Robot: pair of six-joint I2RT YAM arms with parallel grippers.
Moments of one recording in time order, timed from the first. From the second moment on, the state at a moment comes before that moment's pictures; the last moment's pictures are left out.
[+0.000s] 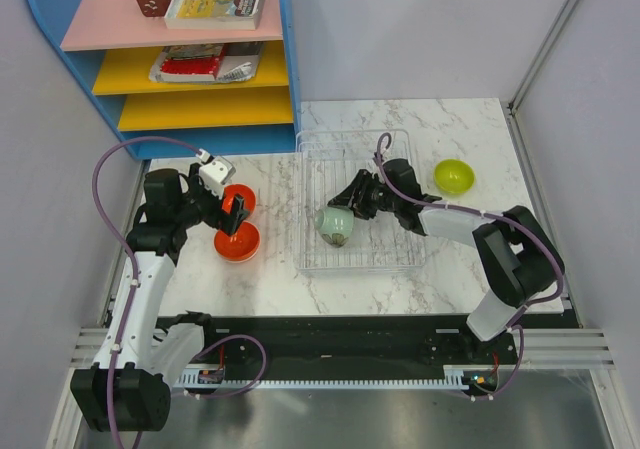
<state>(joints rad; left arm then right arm) 0.01 0.91 0.82 -0.48 0.53 0.44 0.51 1.67 0.86 0.27 -0.42 0.96</state>
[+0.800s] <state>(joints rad) 0.01 0.91 0.82 -0.48 0.53 0.44 0.47 1.68 1.03 0.04 -0.27 0.80</state>
